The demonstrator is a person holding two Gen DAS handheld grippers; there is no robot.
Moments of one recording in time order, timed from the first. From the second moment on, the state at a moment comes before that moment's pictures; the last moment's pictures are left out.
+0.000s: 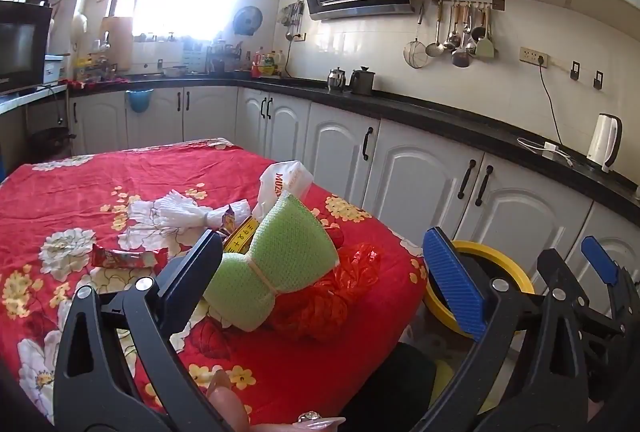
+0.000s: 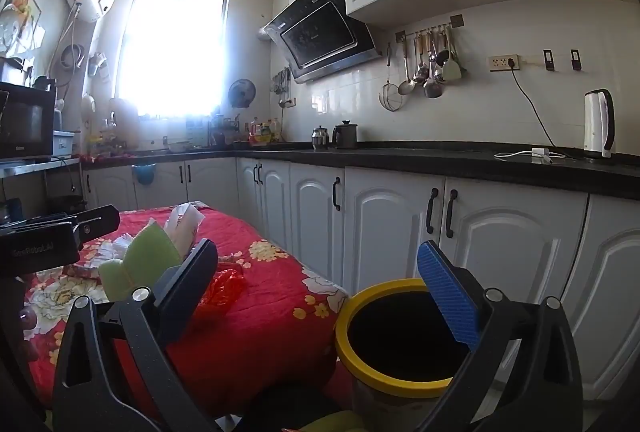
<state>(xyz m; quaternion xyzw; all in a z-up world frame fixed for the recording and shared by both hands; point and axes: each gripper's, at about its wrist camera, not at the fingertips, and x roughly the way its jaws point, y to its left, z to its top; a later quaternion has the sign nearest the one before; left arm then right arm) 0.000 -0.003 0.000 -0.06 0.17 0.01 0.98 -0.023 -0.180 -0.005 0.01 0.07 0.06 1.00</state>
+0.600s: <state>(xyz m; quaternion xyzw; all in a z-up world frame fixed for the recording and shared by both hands) -0.001 0.000 -0.003 -0.06 0.17 0.01 0.98 -0.018 -0.182 -0.006 0.01 0.07 0.06 1.00</state>
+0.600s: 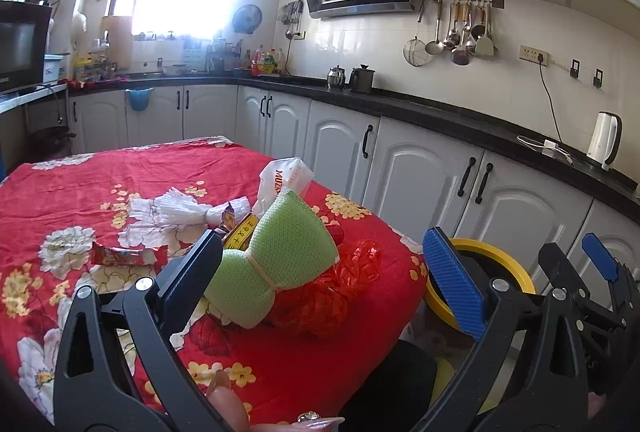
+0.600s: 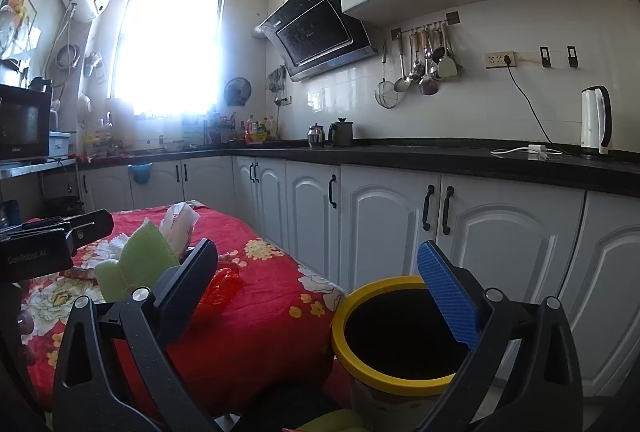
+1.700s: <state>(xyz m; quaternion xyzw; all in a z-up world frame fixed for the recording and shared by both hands) -0.002 0.001 -0.007 -0.07 0.17 0.01 0.98 -0.016 -0.182 -0.012 0.01 0.08 0.06 0.99</state>
